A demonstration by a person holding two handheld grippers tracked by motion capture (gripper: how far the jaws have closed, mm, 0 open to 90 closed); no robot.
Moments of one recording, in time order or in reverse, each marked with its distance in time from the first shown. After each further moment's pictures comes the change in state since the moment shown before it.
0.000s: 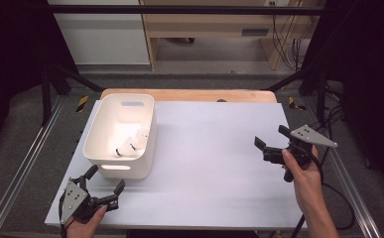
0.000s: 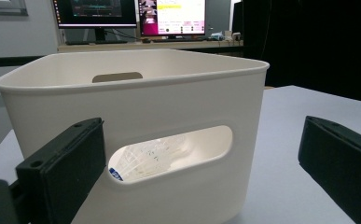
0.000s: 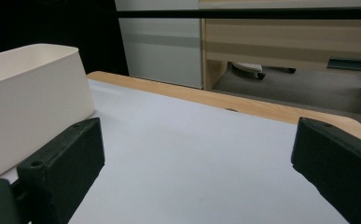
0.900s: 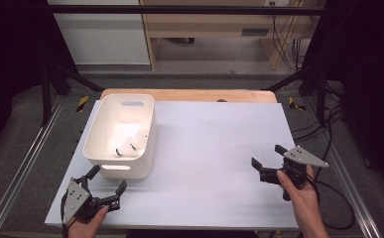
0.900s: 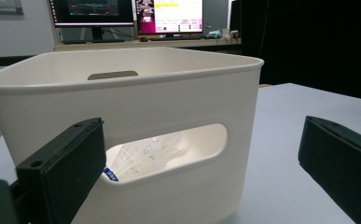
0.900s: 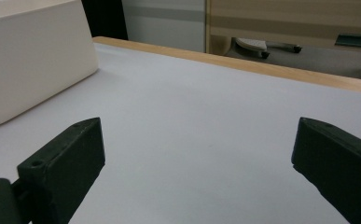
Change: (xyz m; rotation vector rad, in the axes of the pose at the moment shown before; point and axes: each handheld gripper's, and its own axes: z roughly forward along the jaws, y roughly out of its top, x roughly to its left) left arm -0.003 -0.001 0.002 0.006 -0.009 0.008; right arm 0.013 -0.051 -0.011 0.080 0.004 -0.022
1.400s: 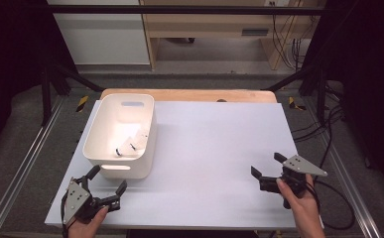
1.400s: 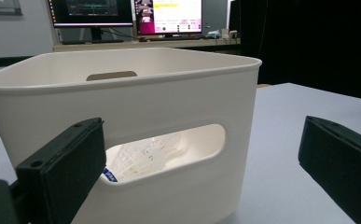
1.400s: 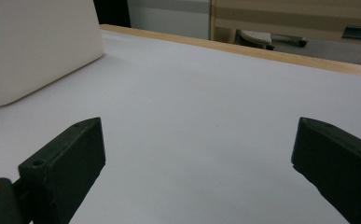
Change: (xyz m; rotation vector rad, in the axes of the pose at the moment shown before) left arm -0.001 0.000 0.000 0.000 -0.003 0.002; right arm 0.006 -0.018 -0.008 0.023 0.014 -0.013
